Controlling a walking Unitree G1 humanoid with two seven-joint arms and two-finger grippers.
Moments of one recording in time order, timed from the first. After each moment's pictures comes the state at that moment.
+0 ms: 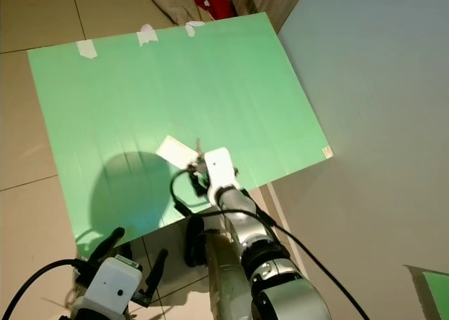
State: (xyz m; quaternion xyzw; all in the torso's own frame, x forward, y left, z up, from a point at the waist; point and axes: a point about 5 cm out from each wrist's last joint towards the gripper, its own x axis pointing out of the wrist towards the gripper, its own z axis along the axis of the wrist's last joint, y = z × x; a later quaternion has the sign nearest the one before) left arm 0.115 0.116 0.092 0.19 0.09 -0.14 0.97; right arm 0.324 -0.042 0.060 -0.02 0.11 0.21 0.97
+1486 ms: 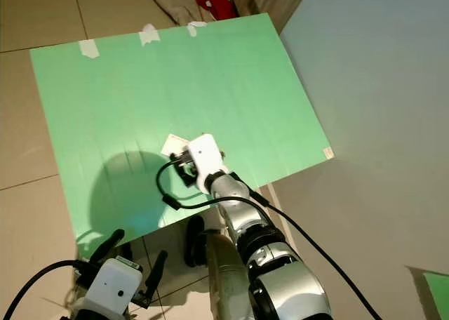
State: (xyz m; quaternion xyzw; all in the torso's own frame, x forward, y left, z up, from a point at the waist) left arm 0.115 0.116 0.090 0.20 0.10 -0.14 0.97; right arm 0.333 -0.027 0.078 -0.04 0.08 0.28 0.96
